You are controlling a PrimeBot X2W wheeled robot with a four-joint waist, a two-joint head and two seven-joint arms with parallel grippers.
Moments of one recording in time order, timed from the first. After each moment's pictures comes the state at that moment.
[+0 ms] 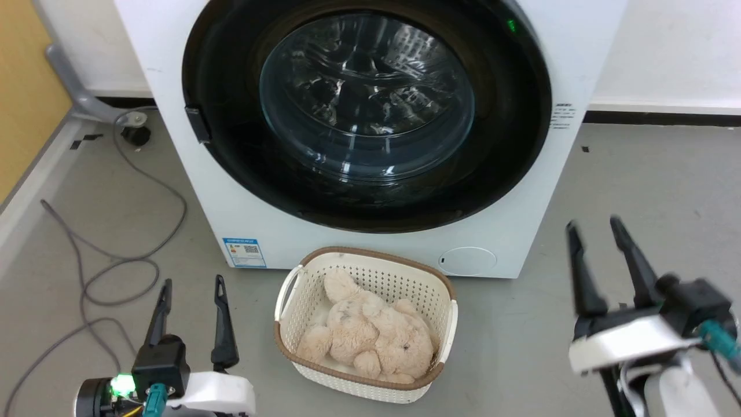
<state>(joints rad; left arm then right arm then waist) -0.01 0.07 -0.02 0.08 -0.03 0.15 -0.26 -0.19 -0.08 0.01 0.17 0.17 0.13 -0.26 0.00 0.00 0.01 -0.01</state>
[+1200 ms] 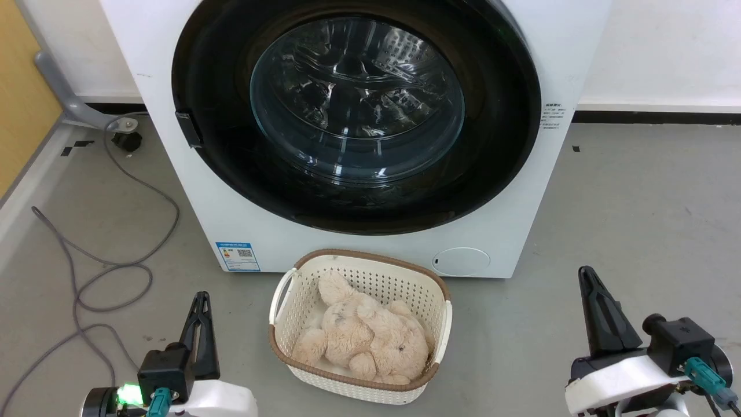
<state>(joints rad) 0.02 0.07 -0.02 0.09 -0.03 0.12 -0.22 -0.05 -0.06 0.00 0.14 0.12 0.13 -0.23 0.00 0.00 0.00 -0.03</state>
